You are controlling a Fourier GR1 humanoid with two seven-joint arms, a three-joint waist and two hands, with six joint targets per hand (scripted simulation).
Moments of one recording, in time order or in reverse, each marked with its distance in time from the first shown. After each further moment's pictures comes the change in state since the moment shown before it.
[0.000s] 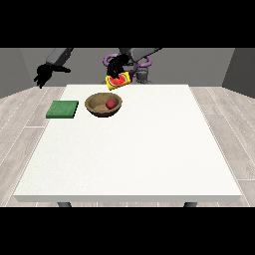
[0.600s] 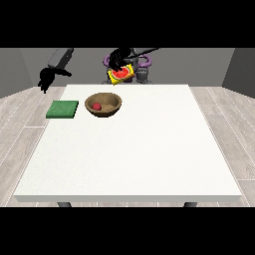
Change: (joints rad) left arm -0.032 -0.002 0.071 -0.096 -0.085 -0.118 -0.089; right arm 0.023 -0.002 -0.009 0.047 -0.017 0.025 -0.001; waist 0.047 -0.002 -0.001
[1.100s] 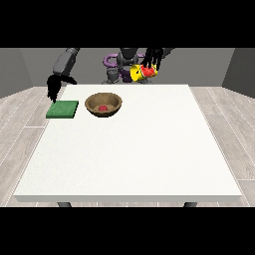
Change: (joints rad) left arm 0.153 0.074 0.367 -0.168 0.374 0.246 -0.089; right arm -0.025 -0.004 -0.041 -0.005 -0.043 -0.048 0.055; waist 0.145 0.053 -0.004
